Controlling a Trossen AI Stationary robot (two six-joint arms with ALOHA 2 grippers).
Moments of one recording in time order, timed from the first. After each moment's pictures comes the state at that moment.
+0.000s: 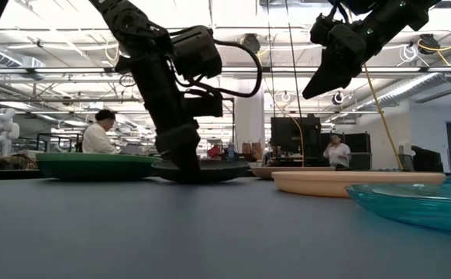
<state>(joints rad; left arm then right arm) 0.04 1.87 1.07 -0.31 -0.21 0.00 -0.16 1.05 0.69 -0.33 0.13 0.12</state>
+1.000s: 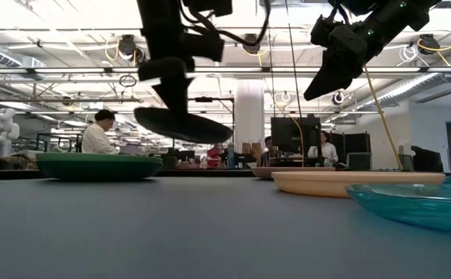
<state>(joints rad) -0.07 1.84 1.46 -0.99 -0.38 -0.04 -0.16 1.05 0.69 -0.34 0.13 0.12</state>
